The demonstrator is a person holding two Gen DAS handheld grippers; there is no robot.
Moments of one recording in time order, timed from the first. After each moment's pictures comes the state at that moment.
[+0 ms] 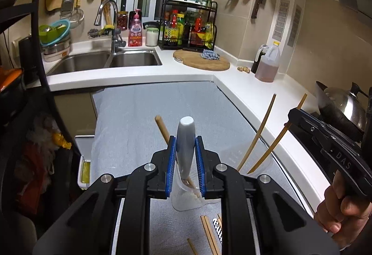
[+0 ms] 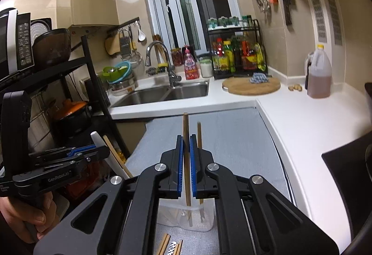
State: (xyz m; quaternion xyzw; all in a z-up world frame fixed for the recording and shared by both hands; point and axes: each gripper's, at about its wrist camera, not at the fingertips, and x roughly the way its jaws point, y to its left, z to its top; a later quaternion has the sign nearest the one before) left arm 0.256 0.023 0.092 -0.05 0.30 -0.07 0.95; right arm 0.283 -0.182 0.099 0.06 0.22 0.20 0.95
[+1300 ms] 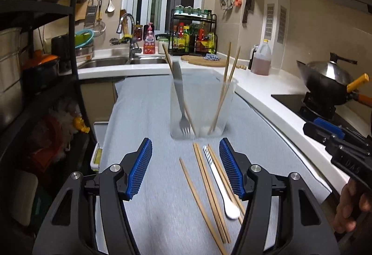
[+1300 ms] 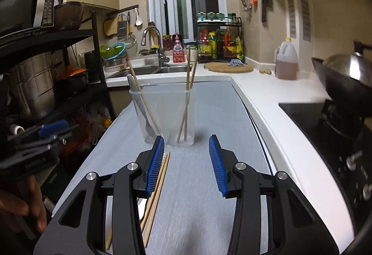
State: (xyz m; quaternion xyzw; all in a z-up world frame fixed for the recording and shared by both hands) left arm 0.052 -0.014 0.025 -0.04 0.24 -0.02 0.97; right arm 0.080 -0.228 0.034 0.01 0.23 0.14 0.96
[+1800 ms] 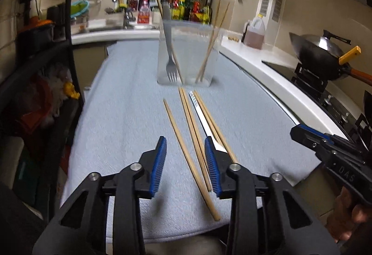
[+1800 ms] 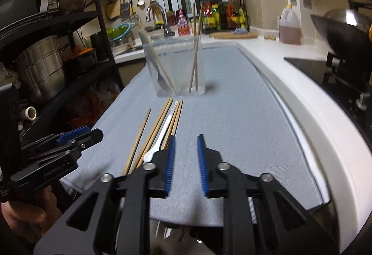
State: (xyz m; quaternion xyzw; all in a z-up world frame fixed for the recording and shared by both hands) left arm 0.023 -0.030 -0.042 -0.07 0.32 -0.05 0.94; right arm 0.041 -0.224 -0.035 0.03 0.31 0.18 0.93
